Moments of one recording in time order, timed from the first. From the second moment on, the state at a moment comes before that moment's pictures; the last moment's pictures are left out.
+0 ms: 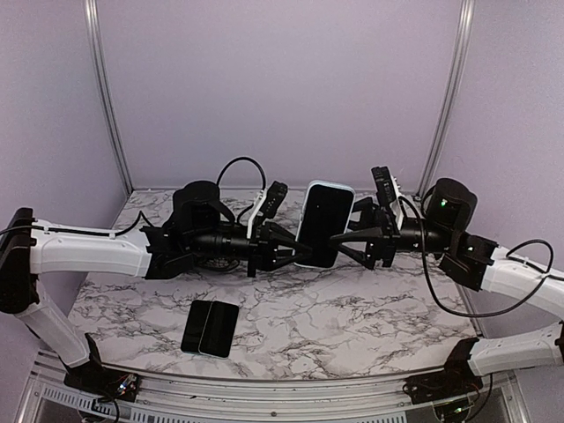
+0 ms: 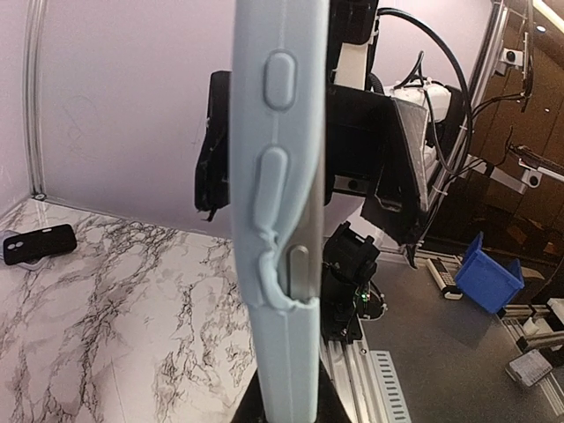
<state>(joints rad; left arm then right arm) -0.98 1.57 1.04 0.46 0.65 -0.20 0.72 1.01 0.76 0.27 -0.75 0.10</state>
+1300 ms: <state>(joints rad) -0.99 1.53 1.03 0.50 0.62 -0.22 0.72 1.00 0.76 0.20 -0.74 0.05</state>
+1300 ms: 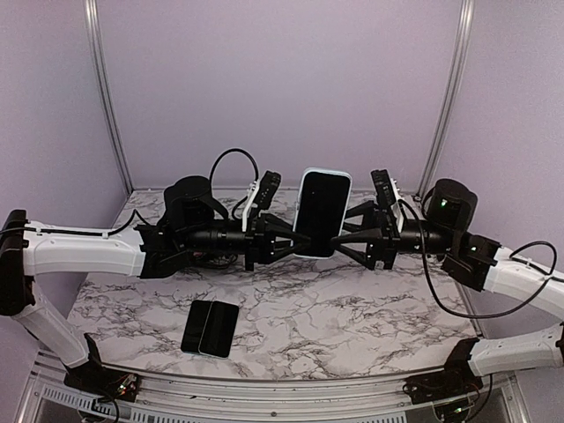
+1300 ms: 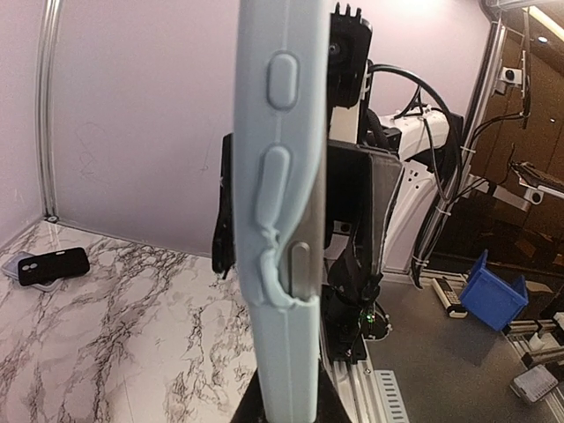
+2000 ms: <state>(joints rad) -1.00 1.53 1.01 0.50 0.62 -0.18 0.72 1.02 0.93 0.10 -0.73 -0.06</state>
